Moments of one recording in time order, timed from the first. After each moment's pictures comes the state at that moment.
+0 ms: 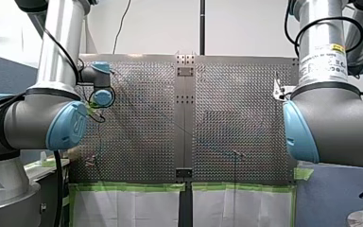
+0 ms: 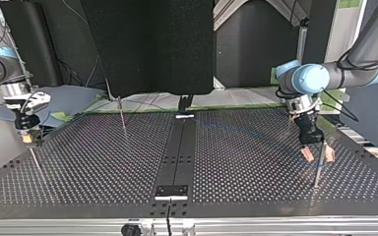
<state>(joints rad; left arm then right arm) 0.09 -1.82 -1.89 -2.30 -1.83 -2.45 1.48 -1.08 1.48 -0.43 1.05 1.63</state>
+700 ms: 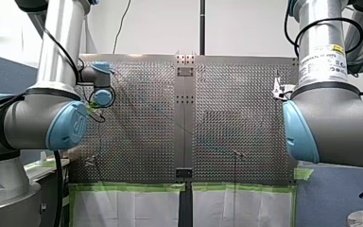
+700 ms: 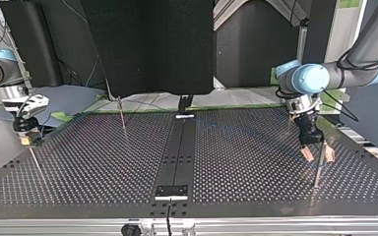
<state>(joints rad) 0.09 -1.82 -1.89 -2.30 -1.83 -2.45 1.48 -1.07 1.45 -0.39 1.07 1.67</state>
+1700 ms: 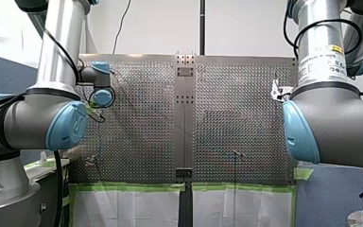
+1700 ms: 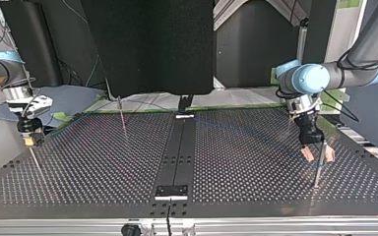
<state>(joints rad) 0.09 -1.82 -1.89 -2.30 -1.83 -2.45 1.49 -1.05 1.45 -0.42 1.07 1.66</state>
